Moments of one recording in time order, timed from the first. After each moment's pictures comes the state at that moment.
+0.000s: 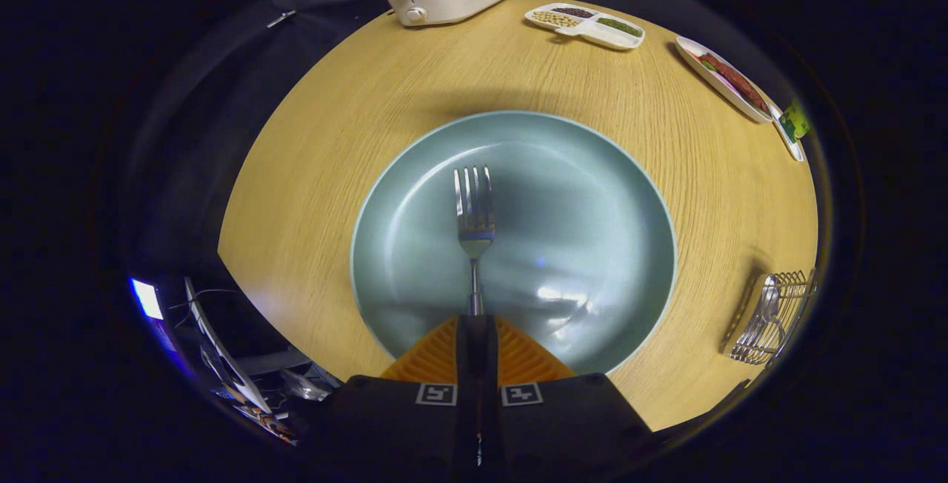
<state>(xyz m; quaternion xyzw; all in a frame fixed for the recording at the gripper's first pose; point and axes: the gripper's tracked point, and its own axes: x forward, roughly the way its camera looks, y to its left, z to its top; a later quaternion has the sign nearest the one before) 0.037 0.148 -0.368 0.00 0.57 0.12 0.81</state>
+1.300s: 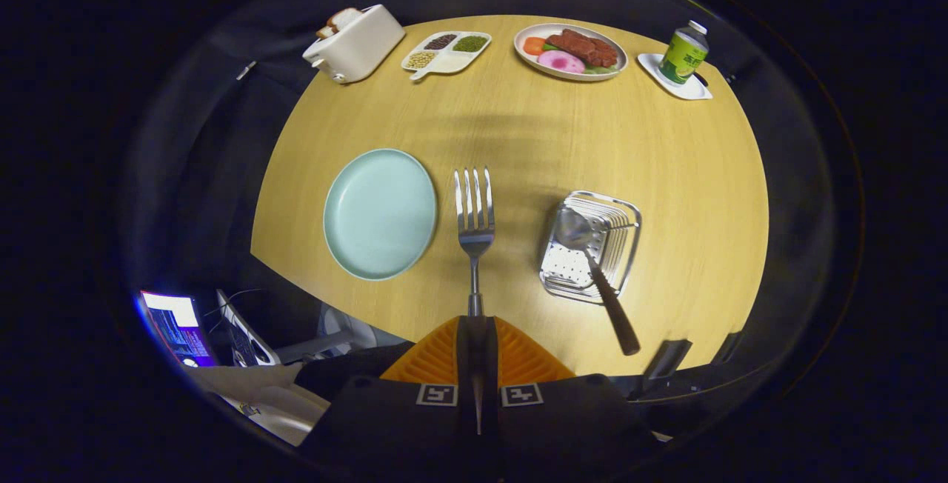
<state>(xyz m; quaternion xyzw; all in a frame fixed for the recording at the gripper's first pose) -0.034 -0.063 -0.227 0.06 0.61 0.08 0.79</state>
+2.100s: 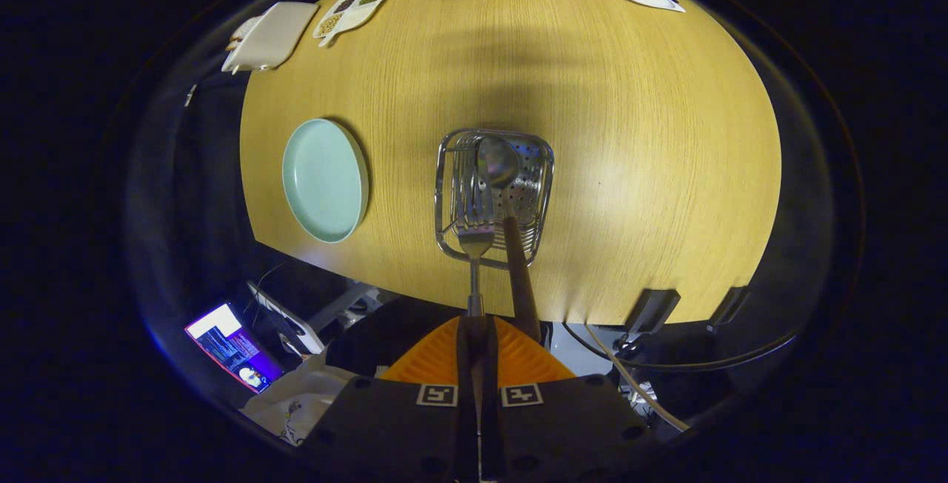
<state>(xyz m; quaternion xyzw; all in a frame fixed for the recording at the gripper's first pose) -0.046 -0.118 -0.248 0.12 0.75 0.07 0.64</state>
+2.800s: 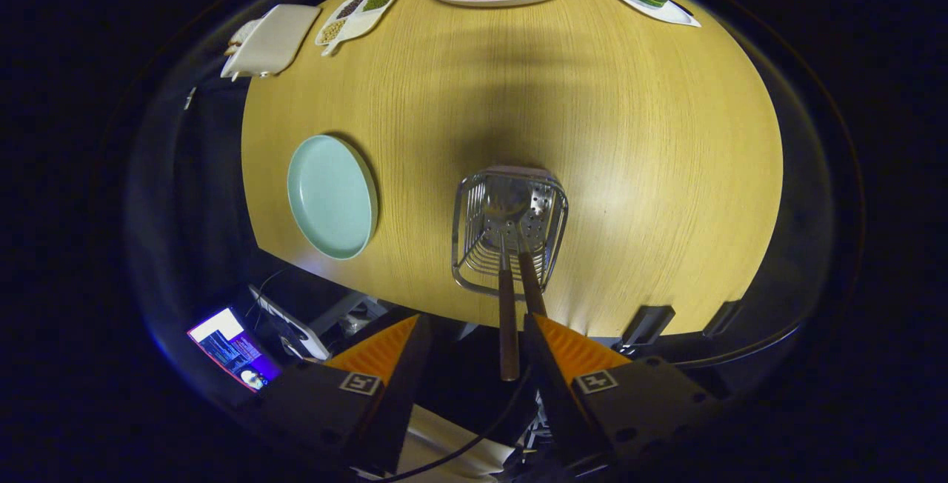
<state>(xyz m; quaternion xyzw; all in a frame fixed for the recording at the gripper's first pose) -0.008 -0.117 -0.231 0.11 0.73 0.07 0.68</state>
